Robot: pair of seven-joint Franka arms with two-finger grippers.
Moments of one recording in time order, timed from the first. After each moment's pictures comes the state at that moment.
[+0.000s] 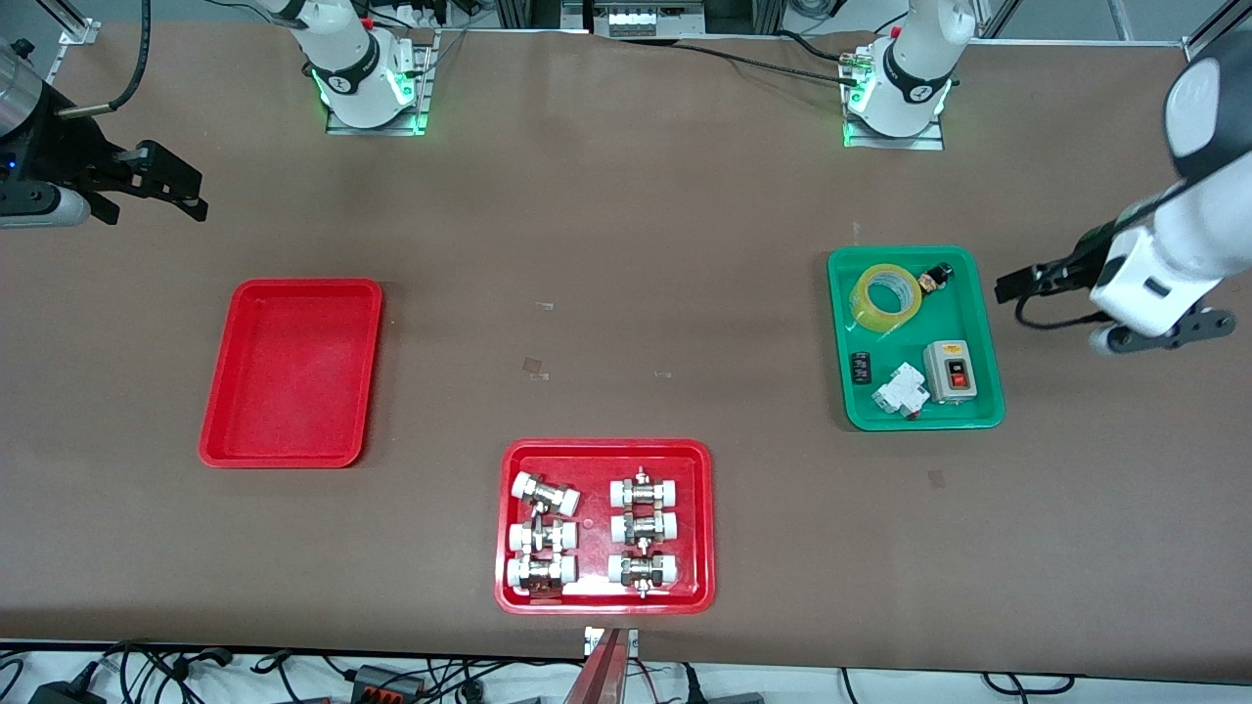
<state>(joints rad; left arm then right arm) -0.05 0.17 0.03 -1.65 -0.04 1.62 -0.23 0.05 -0.03 0.03 -1.58 0.01 1.54 0.04</state>
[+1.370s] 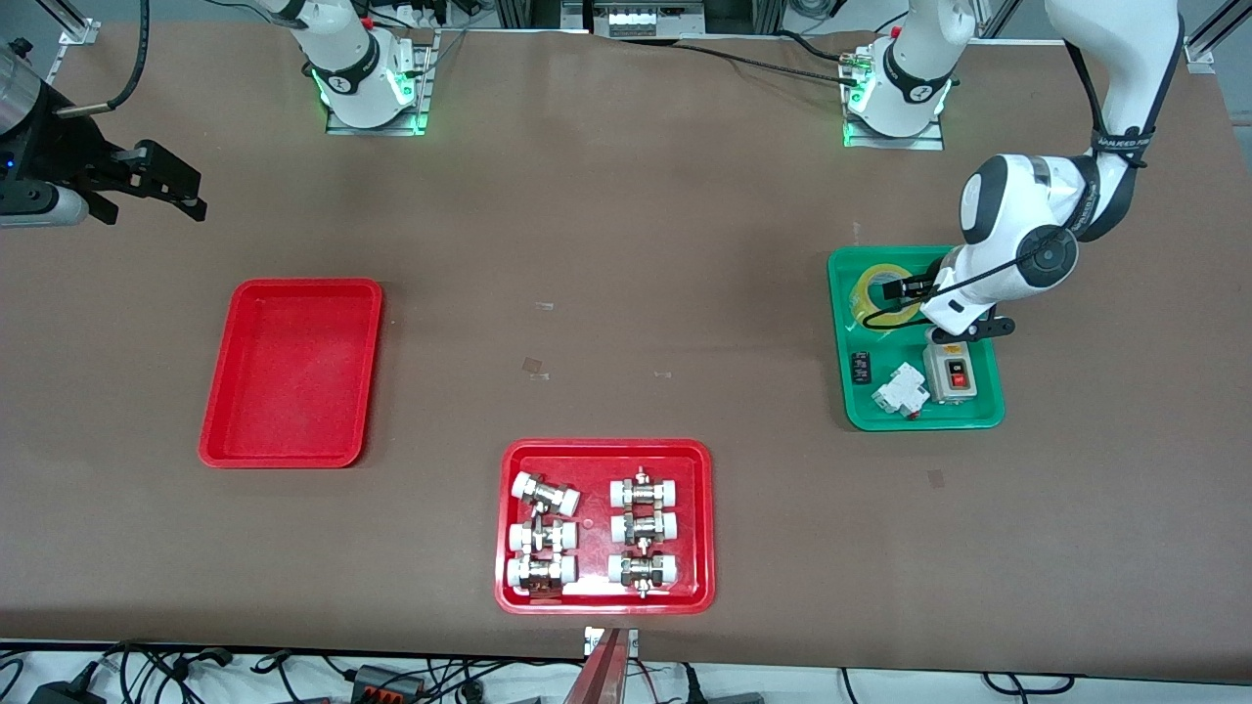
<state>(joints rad) -0.06 0.22 -0.01 -2.35 -0.03 2.27 -0.22 0.05 -0.03 0.03 -1.58 0.01 1.54 0.04</state>
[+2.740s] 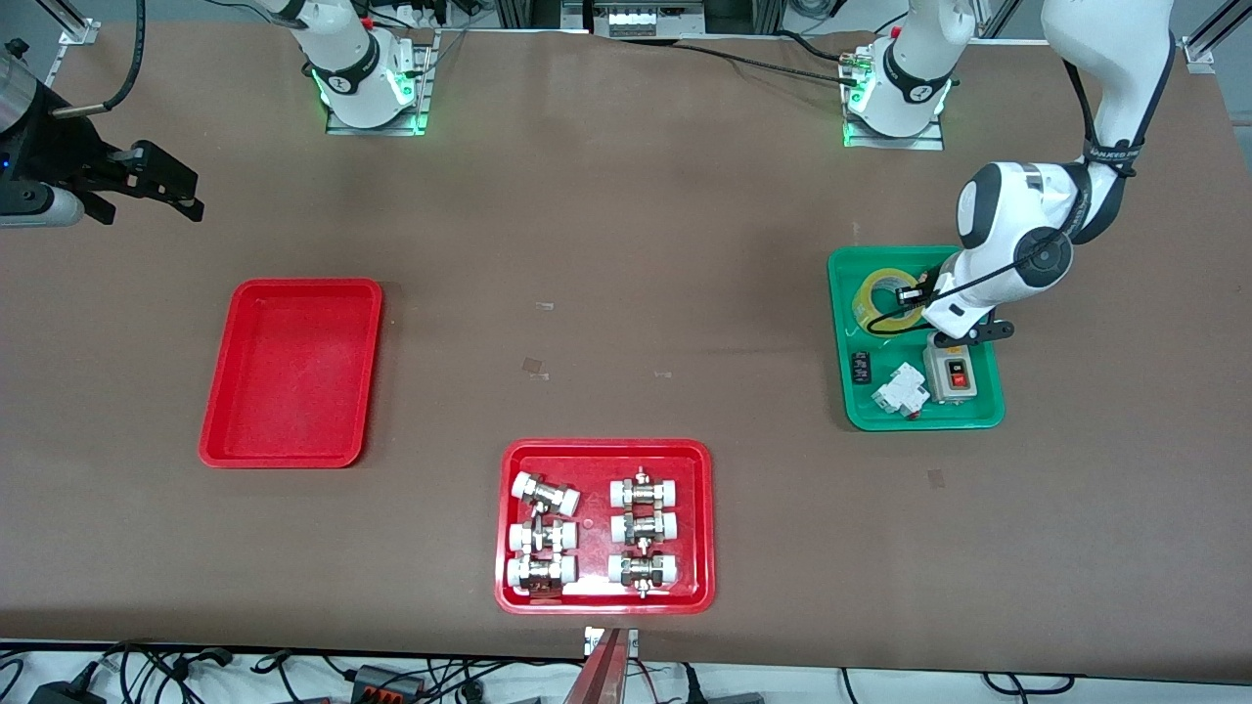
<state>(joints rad) -0.03 0.24 -0.01 -2.38 -0.03 2.35 -0.22 0.05 -0.03 0.03 -1.58 0.01 1.54 0.04</state>
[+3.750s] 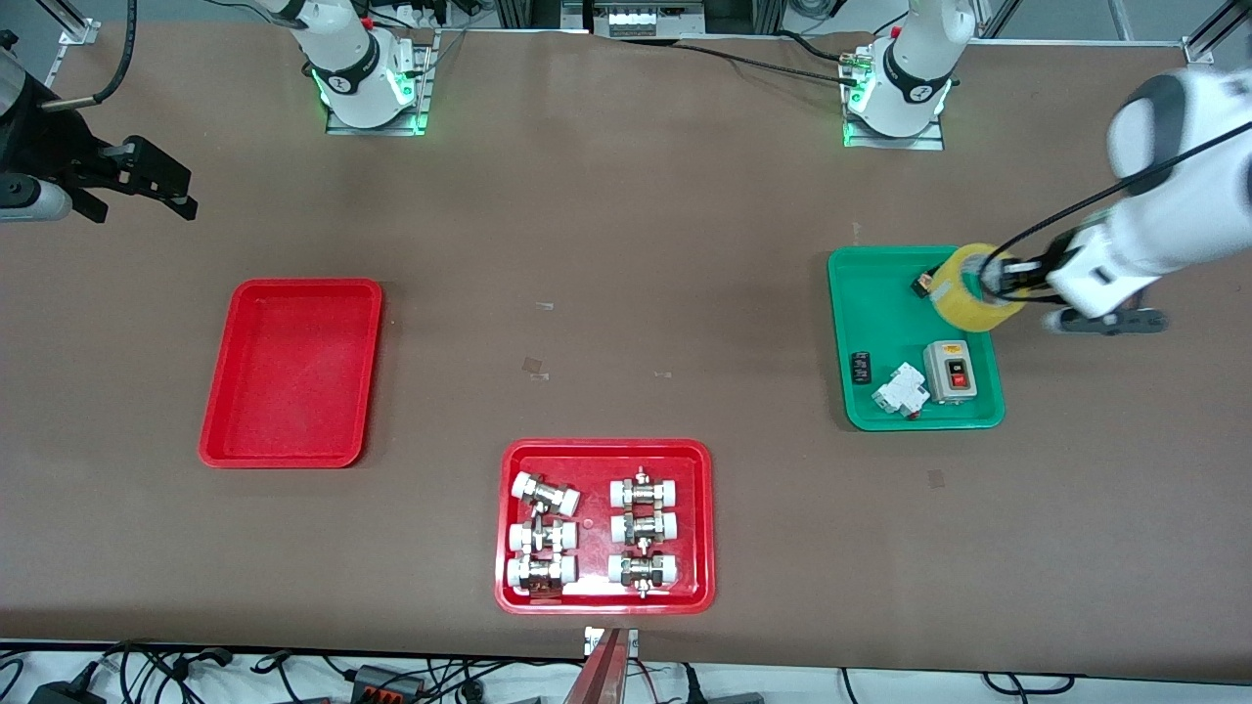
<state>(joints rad) 0.06 0.03 -0.01 -1.93 -0.03 1.77 0.04 0.05 -0.03 0.02 -1.56 0.01 1.54 0.04</state>
